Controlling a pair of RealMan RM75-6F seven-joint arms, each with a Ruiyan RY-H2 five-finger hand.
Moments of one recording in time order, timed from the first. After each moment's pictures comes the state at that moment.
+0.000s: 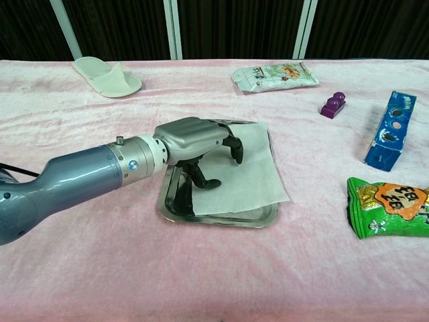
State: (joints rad) left arm -0.95 -1.93 -0.12 -1.00 1.34 0.77 0.20; right arm -0.05 -0.98 -0.02 -1.90 -1.36 1.42 -0.10
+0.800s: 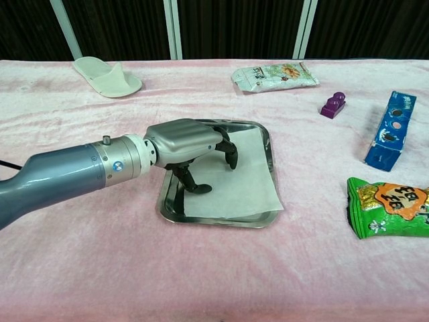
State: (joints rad) left arm -0.96 -1.87 -0.07 -1.03 1.47 0.79 0.11; right arm -0.05 -0.98 -0.02 -1.90 -1.35 1.41 -0.10
